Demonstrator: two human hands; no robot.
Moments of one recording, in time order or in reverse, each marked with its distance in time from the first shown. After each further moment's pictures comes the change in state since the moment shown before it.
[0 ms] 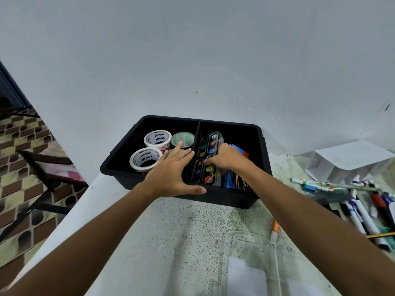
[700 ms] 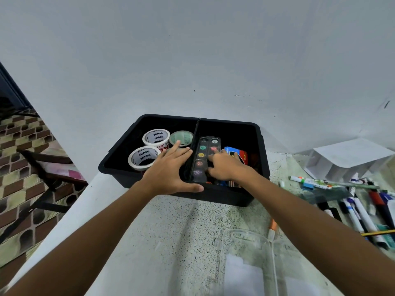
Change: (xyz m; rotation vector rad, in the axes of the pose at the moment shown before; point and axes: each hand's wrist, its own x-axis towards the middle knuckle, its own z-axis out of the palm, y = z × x) left_hand 0.001 0.000 0.001 -0.021 0.021 -0.014; right_hand -0.008 0.015 0.015 -0.431 -0.088 -0.237
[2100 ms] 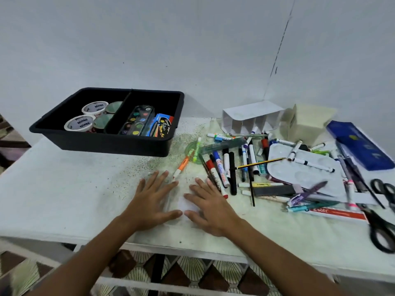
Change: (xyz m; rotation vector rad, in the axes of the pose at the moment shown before) left_hand -0.112 0.213 0.130 -0.020 -0.143 -0.040; right_hand -0.280 0.141 0.138 0.106 0.292 -0.357
